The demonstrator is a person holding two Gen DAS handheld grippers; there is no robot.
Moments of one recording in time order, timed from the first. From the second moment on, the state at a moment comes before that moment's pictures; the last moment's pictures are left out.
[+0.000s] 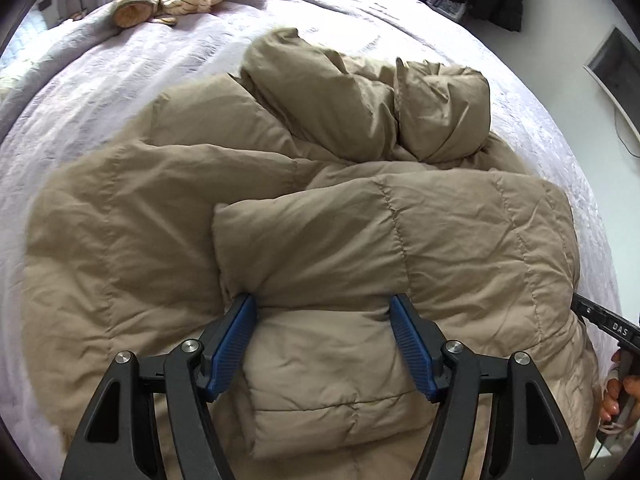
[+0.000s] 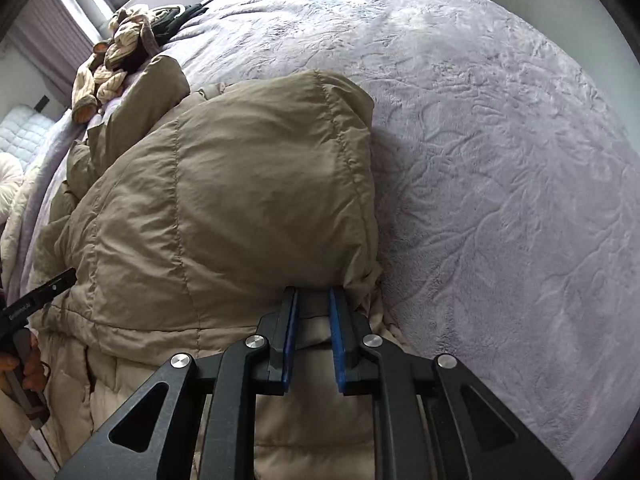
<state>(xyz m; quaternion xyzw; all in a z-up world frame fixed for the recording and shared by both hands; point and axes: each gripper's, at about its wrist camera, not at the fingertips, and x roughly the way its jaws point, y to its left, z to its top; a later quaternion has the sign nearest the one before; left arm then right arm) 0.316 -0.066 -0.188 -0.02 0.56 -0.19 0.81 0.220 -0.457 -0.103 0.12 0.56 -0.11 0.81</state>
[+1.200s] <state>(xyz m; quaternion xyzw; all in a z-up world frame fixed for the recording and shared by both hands) 0.207 -0.041 -0.110 -0.02 0.59 -0.08 0.81 0.144 -0.441 -0.034 0.18 0.58 -0.07 0.79</state>
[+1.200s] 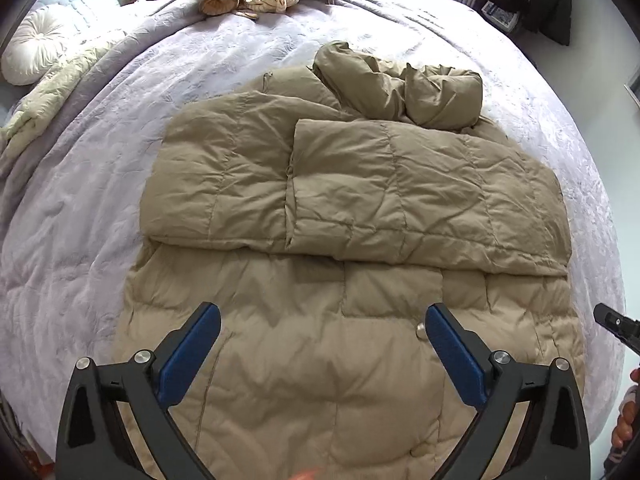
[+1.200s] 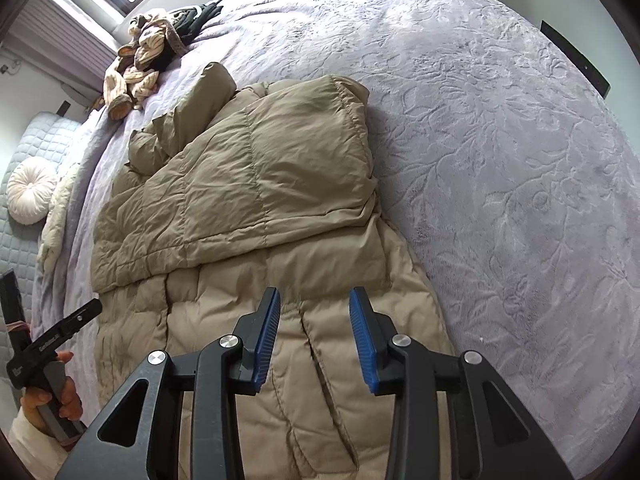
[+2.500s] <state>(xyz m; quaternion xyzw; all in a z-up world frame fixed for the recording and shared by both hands) 0.081 0.024 -0.087 -0.06 0.65 -0.04 0.76 0.082 -0.393 0.025 0.18 0.53 -0.04 0.83</state>
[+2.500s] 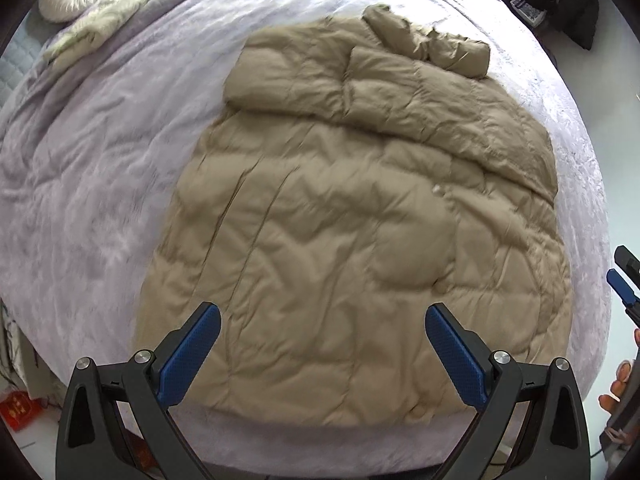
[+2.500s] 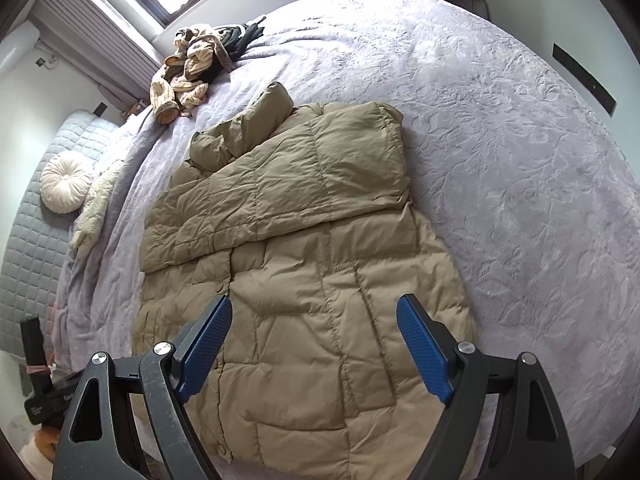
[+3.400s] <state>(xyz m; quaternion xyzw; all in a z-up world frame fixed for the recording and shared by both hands) 0.001 0.154 -0.150 -0.22 0.68 -0.08 0.70 -0.071 -0.375 -0.050 0.38 0.55 -0.17 0.72</state>
